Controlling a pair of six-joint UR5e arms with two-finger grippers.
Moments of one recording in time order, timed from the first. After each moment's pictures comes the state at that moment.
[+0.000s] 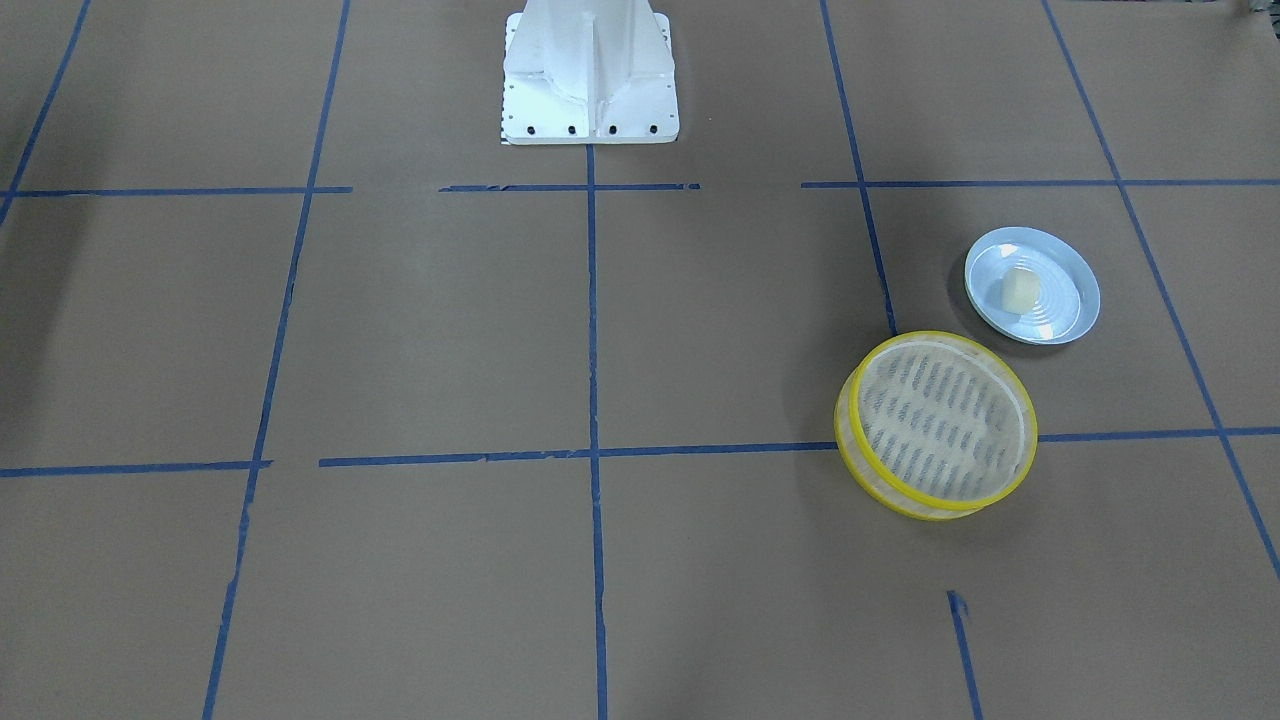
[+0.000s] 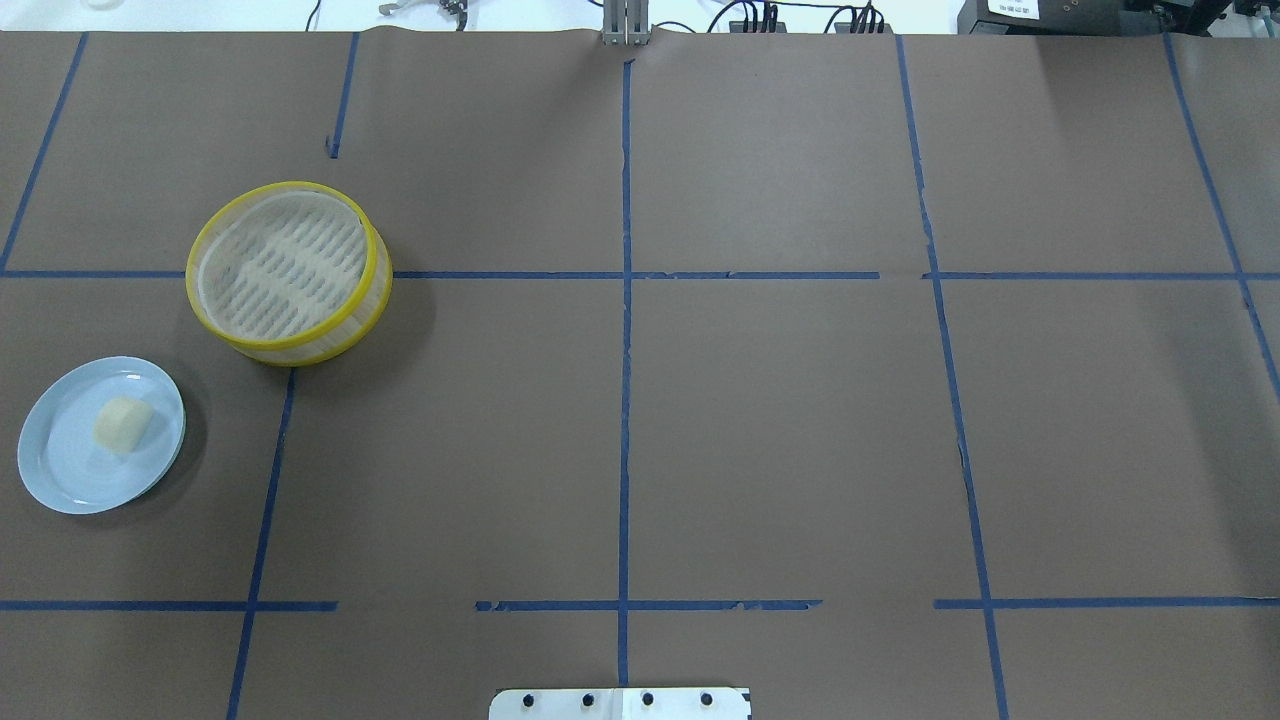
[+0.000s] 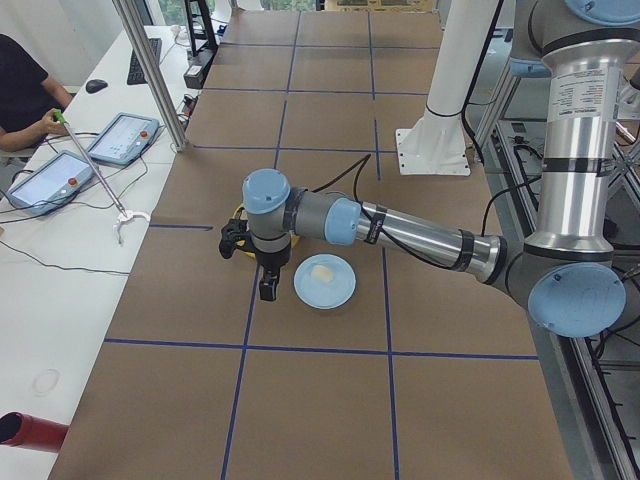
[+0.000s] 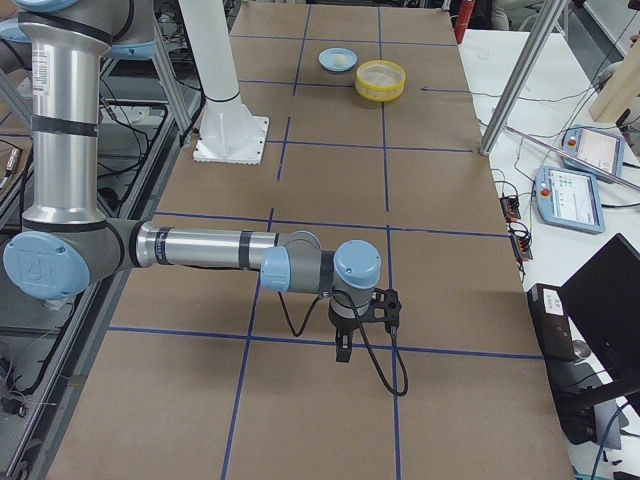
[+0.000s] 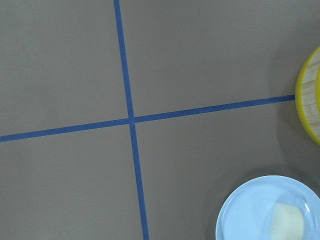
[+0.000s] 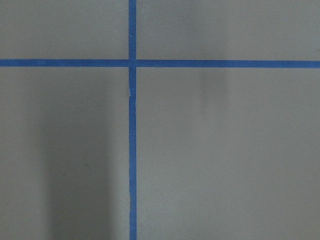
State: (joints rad) left arm -1.44 -1.55 -1.87 -1.51 -2.35 -0.12; right arm 1.56 -1.66 1.66 -1.59 2.29 0.00
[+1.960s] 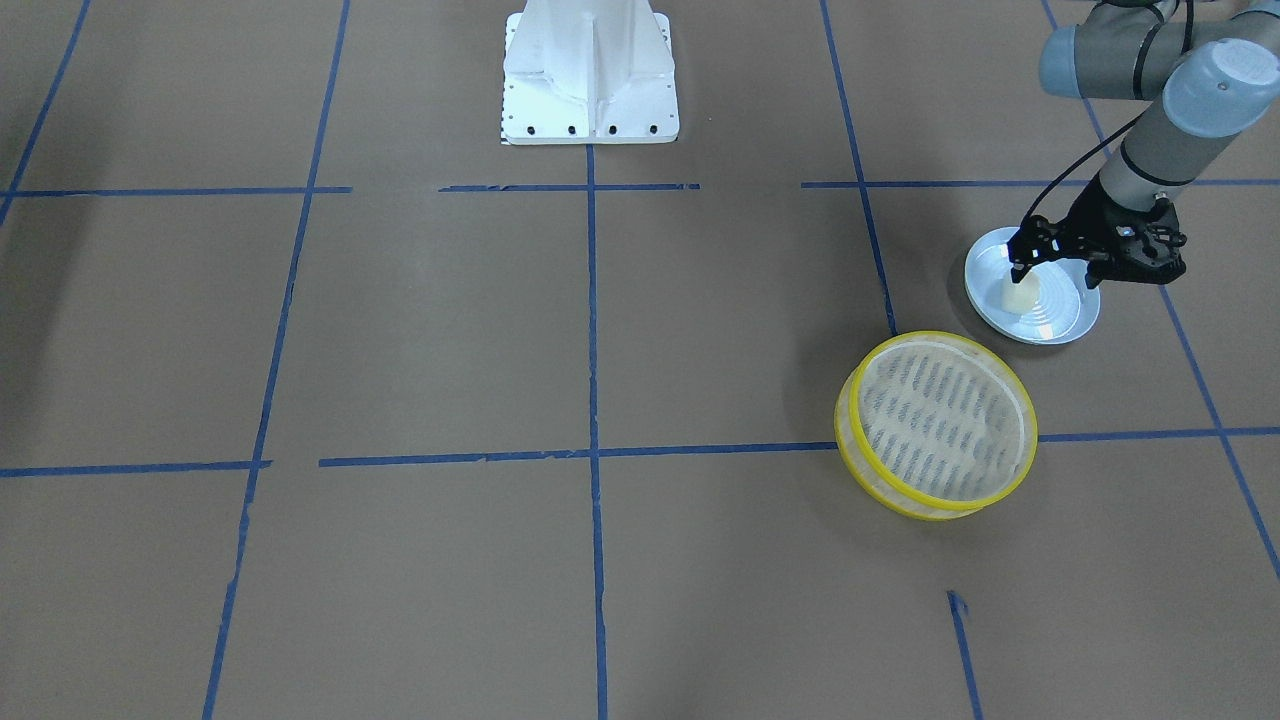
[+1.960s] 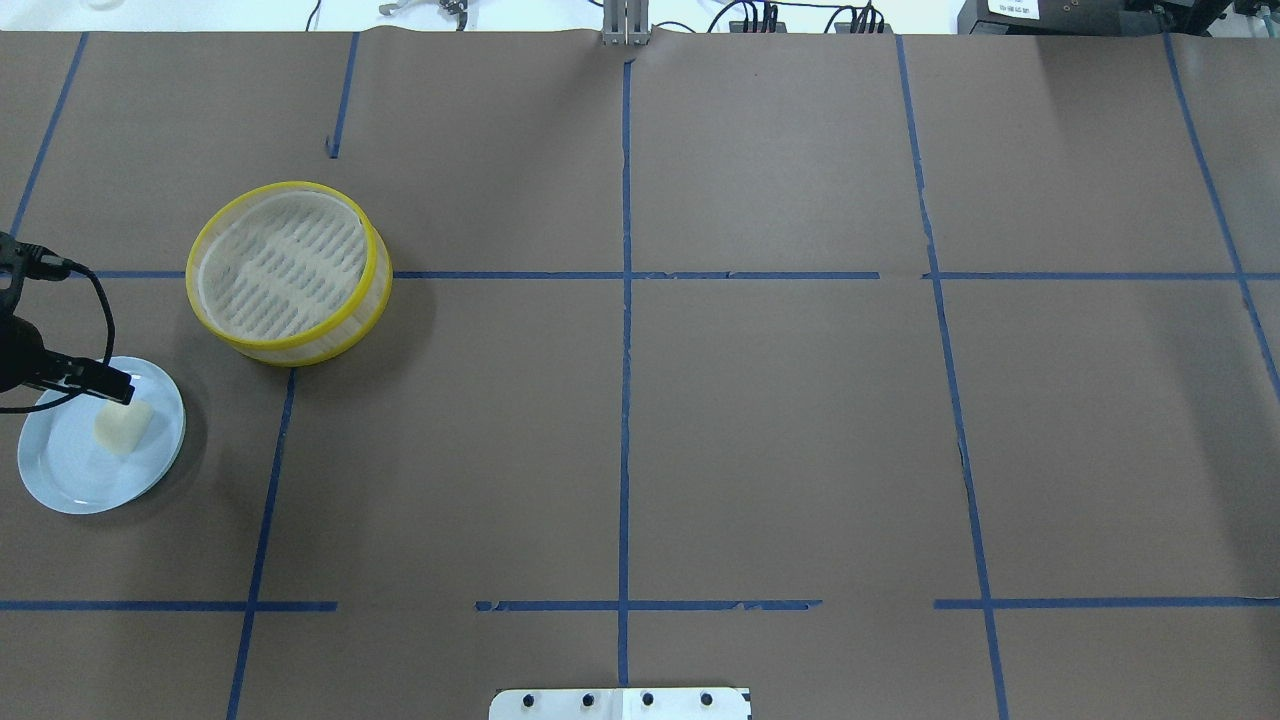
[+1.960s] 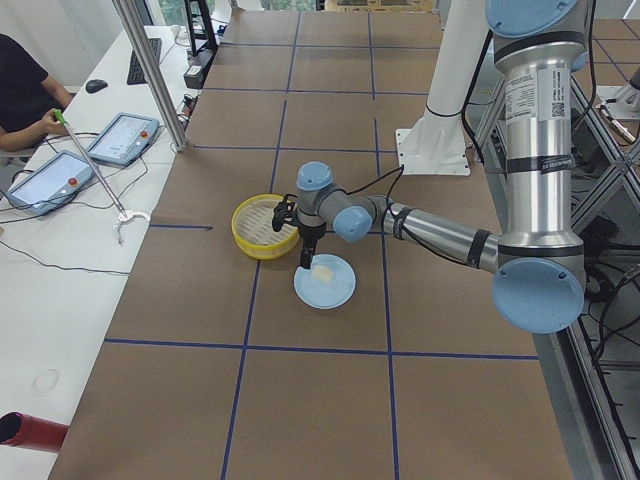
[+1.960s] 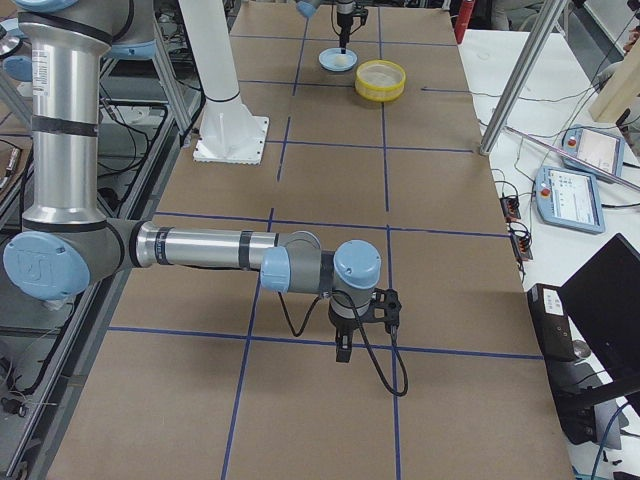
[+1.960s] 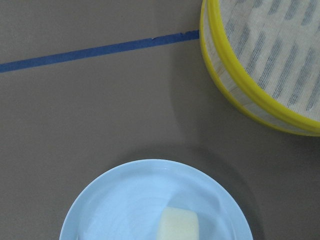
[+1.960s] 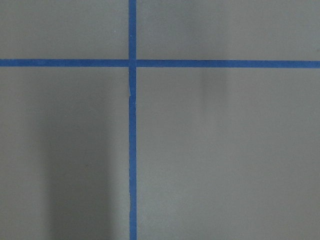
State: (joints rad) left arm -0.90 -1.45 -1.83 -2.01 -2.09 -0.68; right arm 1.56 -1.66 1.66 -1.59 2.29 0.00
